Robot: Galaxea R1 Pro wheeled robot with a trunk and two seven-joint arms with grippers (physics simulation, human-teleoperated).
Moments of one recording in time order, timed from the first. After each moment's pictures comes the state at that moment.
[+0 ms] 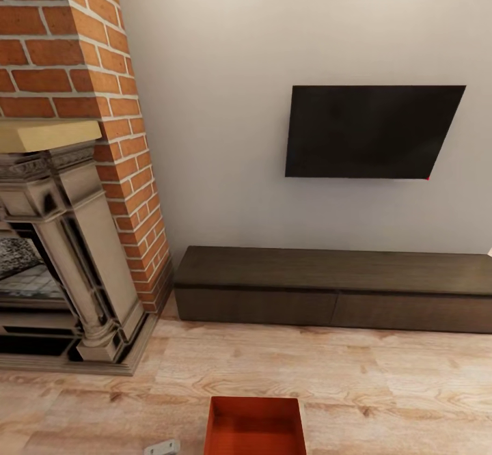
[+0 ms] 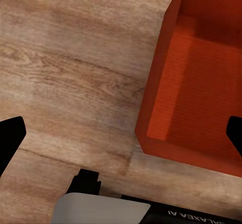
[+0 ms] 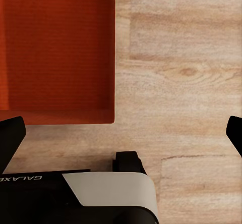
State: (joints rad) left arm -0.45 -0.05 0.03 -0.01 0.18 -0.07 0.12; right arm -0.42 0.11 0.48 0.02 -0.45 -0.04 -0.20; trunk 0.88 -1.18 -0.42
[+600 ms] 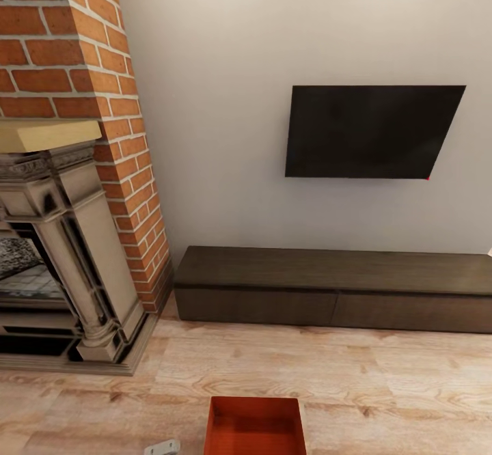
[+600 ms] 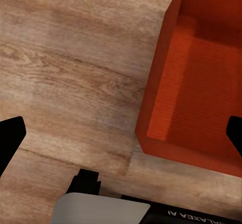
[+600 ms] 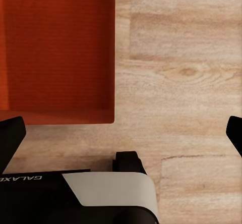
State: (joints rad) left arm -0.45 -0.05 0.03 -0.01 0.18 -0.07 0.12; right arm -0.42 0.11 0.48 0.02 -0.45 -0.04 -0.20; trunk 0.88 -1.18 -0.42
